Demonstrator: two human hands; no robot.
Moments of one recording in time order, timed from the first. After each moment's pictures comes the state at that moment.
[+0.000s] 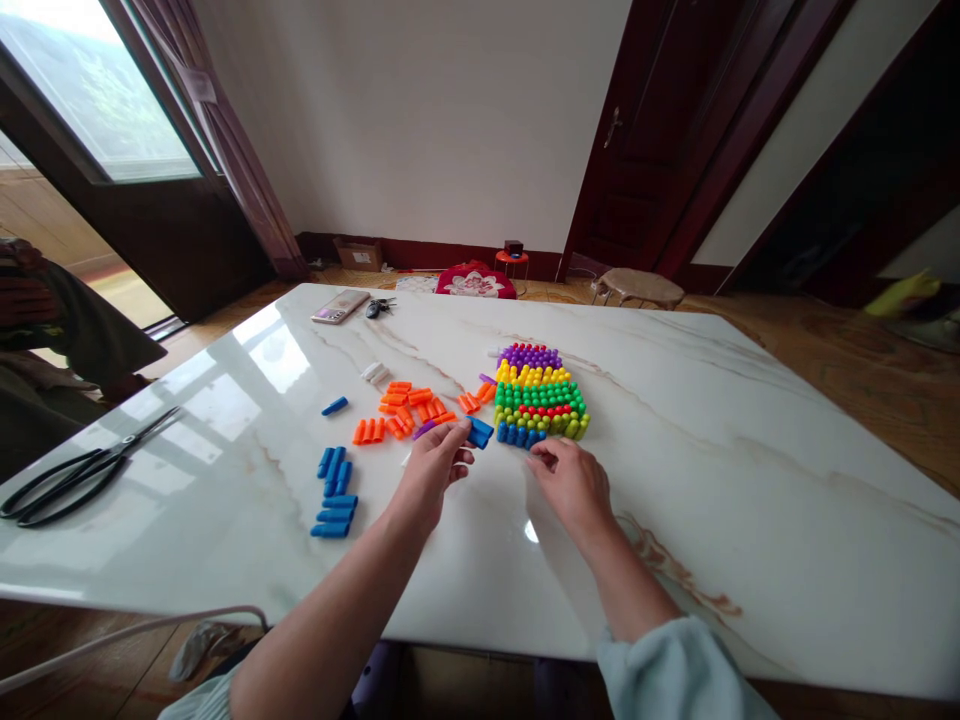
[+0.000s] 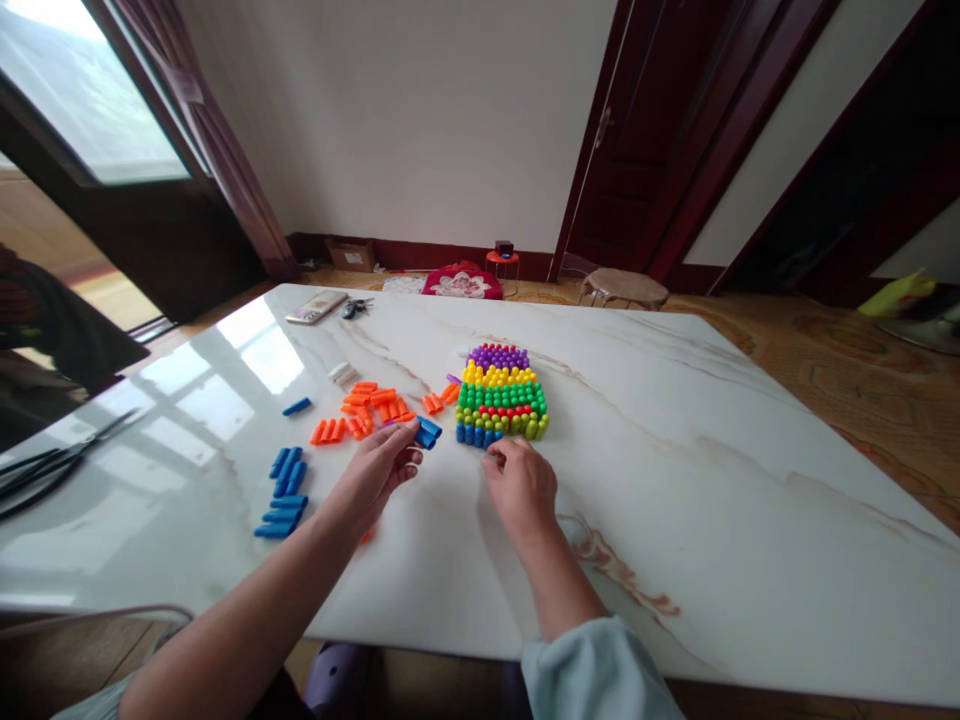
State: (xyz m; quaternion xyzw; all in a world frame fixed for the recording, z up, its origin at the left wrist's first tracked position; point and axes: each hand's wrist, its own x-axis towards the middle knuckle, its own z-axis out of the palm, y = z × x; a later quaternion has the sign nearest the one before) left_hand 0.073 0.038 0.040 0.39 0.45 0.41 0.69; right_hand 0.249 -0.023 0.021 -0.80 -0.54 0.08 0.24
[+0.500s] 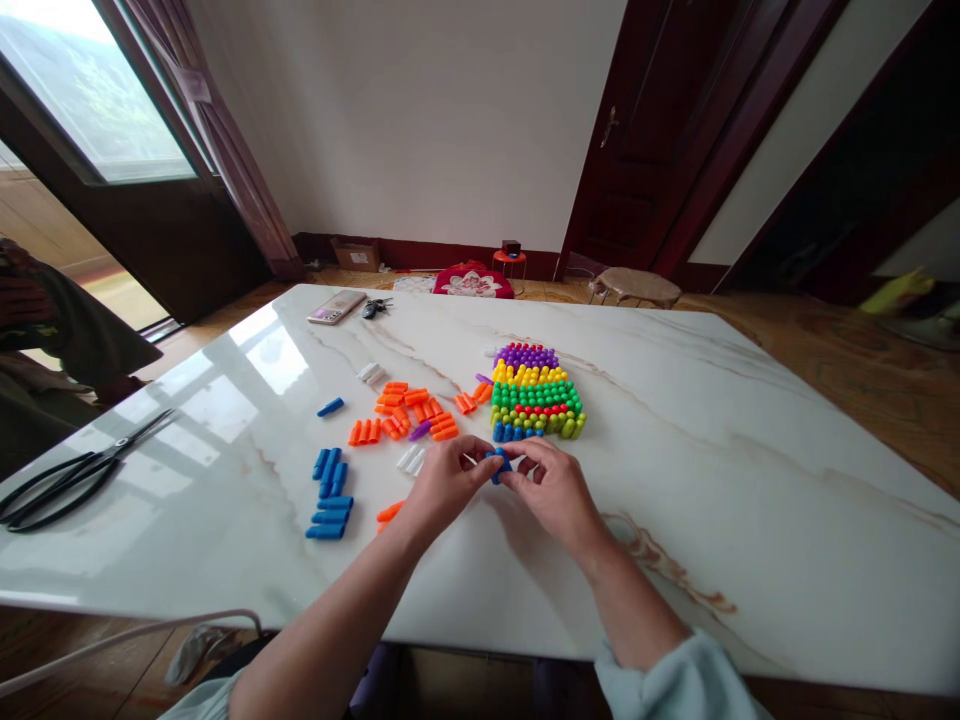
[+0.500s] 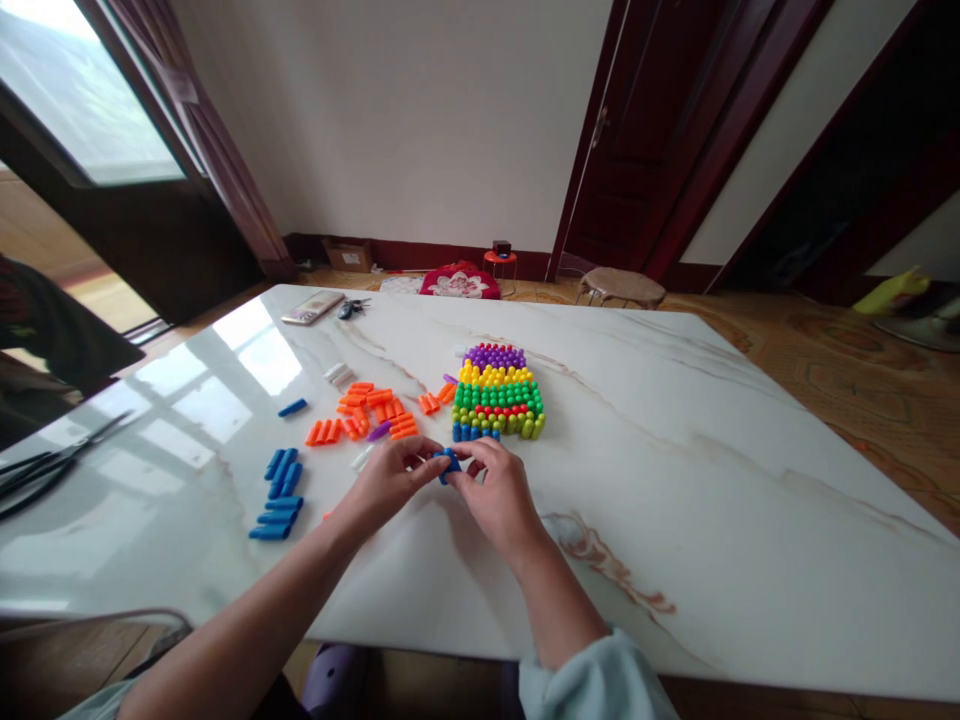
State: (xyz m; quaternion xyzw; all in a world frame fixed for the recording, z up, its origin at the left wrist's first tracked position) left_hand 0.077 0.030 0.041 0.69 0.44 0.30 0.48; right_hand 0.231 -0.028 0.030 -0.61 -0.58 0.25 0.47
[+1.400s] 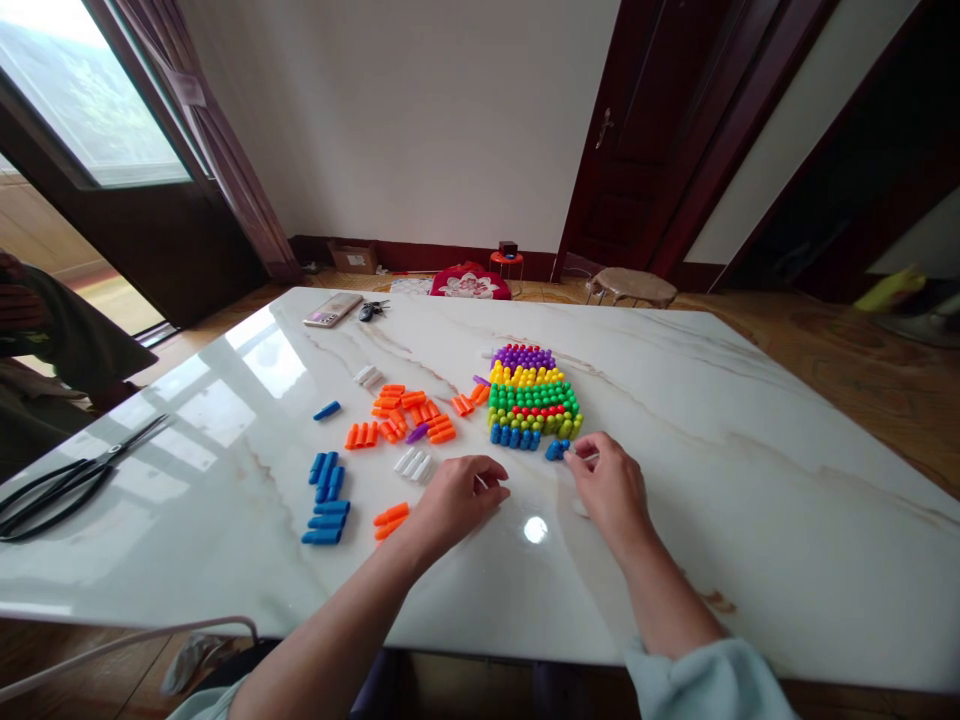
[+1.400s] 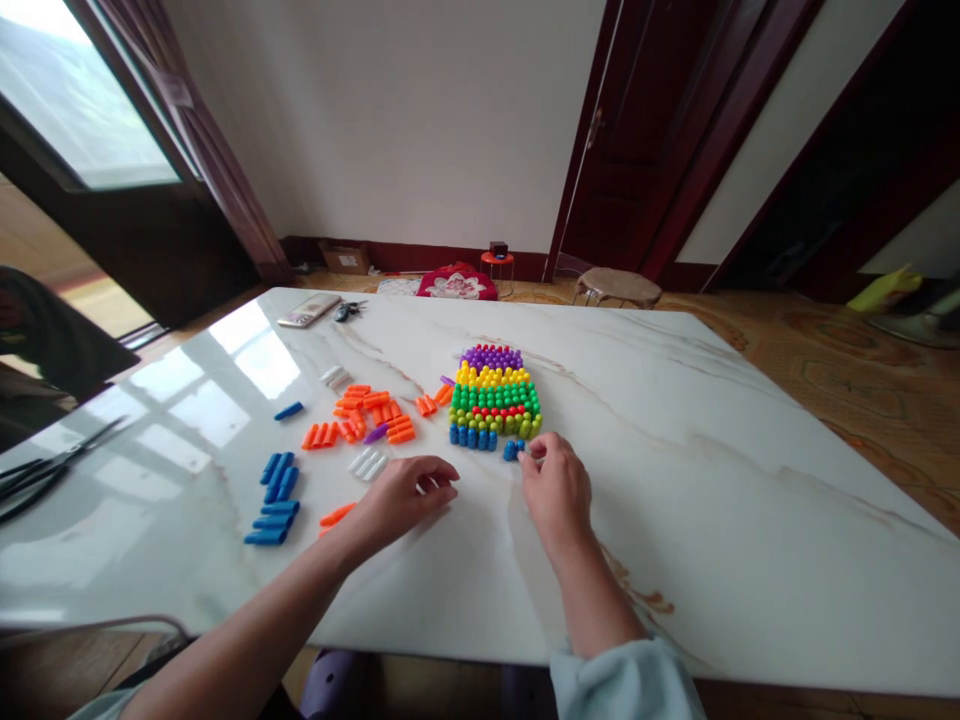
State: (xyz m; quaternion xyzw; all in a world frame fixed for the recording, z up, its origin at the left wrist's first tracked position) left_hand 0.080 0.023 0.027 0.78 0.40 0.21 0.44; right_hand 0.293 -0.036 0.010 -0.81 -0.48 0.04 0.34
